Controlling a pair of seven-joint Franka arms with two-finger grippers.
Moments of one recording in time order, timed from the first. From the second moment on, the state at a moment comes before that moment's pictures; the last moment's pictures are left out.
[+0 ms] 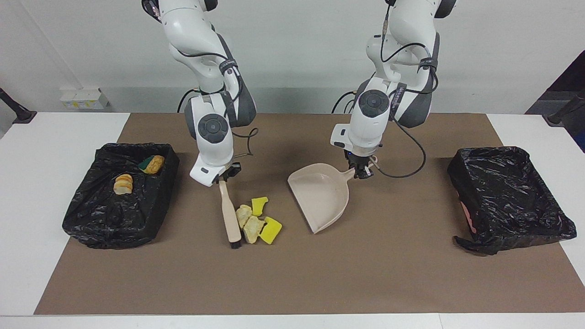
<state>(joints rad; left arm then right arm) -0.29 0.26 -0.24 -1.81 0.08 1.95 0.64 0.16 0.30 0.13 -1.85 -0.09 1.91 0.06</state>
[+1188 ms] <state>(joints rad) -0.30 0.26 -0.23 -1.83 0.08 1.94 0.64 0.47 0.16 0.13 -1.89 0.13 1.81 0.21</state>
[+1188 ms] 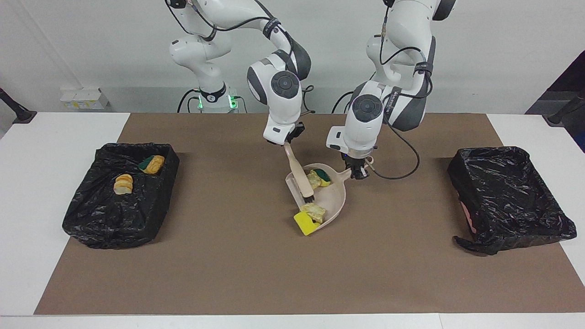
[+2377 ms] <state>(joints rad) -0.29 0.26 -0.23 -1.84 0.08 1.96 0.65 0.33 0.31 0.12 -1.73 -0.06 1.89 0.05</state>
